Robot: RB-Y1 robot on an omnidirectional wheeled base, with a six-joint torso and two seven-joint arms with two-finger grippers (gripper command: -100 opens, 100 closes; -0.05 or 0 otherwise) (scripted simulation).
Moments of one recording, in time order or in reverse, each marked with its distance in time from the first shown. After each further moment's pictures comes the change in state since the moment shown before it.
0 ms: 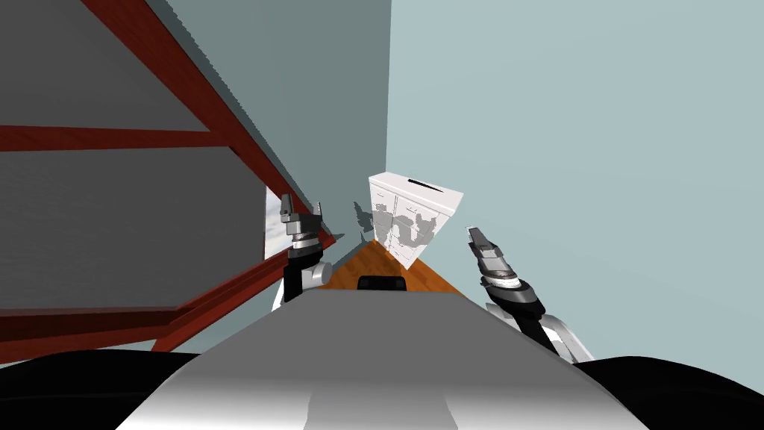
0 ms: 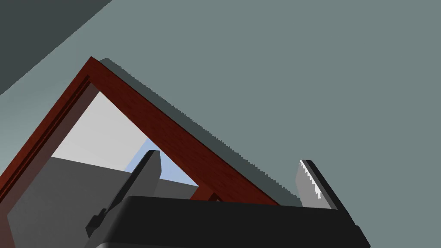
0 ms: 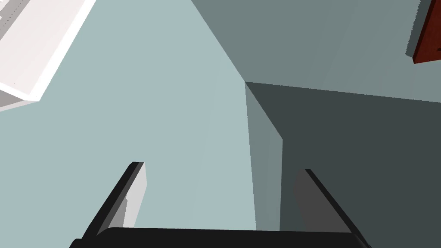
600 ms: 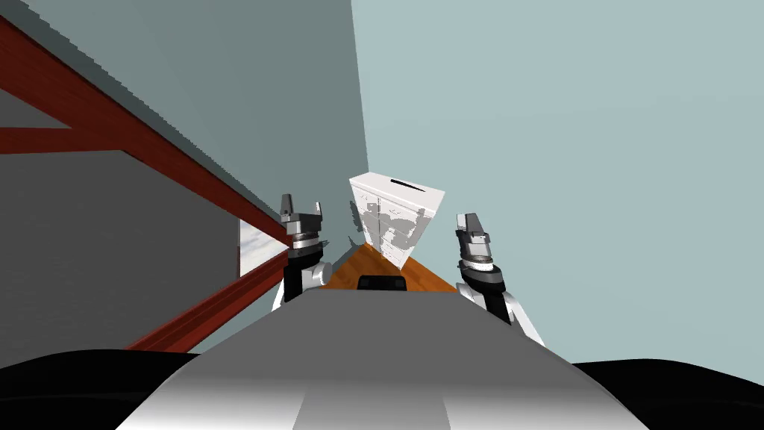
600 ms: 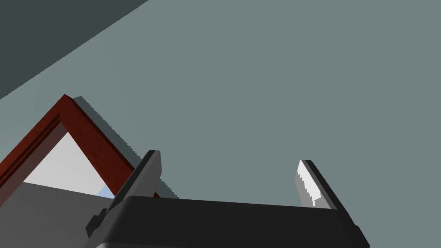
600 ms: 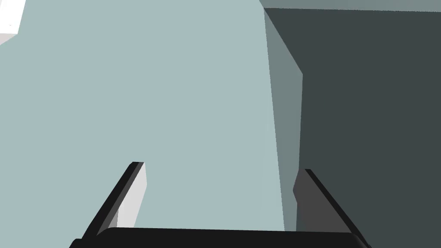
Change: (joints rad) left arm 0.000 0.000 0.000 0.000 0.000 0.000 0.000; right arm -0.144 0.138 0.171 -0.058 -0.068 0.085 0.091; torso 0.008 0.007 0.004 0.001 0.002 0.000
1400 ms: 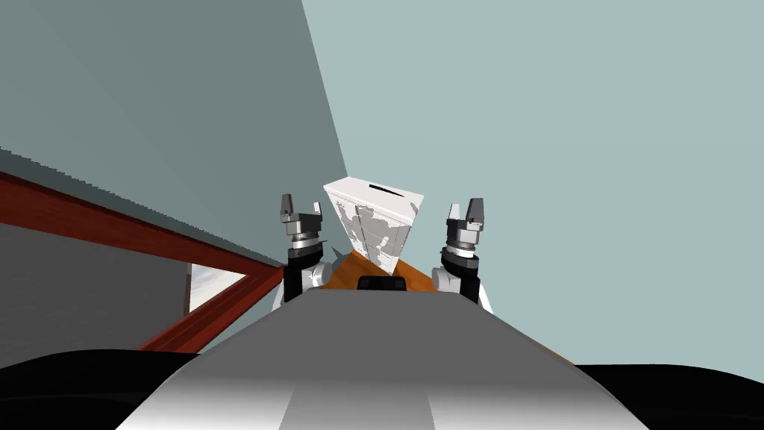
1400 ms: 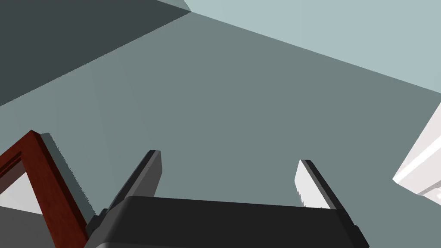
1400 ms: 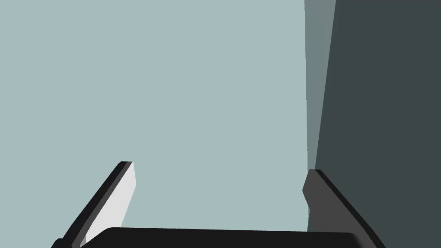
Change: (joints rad) left arm 0.000 0.000 0.000 0.000 0.000 0.000 0.000; right arm -0.121 0.223 0.162 -0.033 -0.064 0.079 0.094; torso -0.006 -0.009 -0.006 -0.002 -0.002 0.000
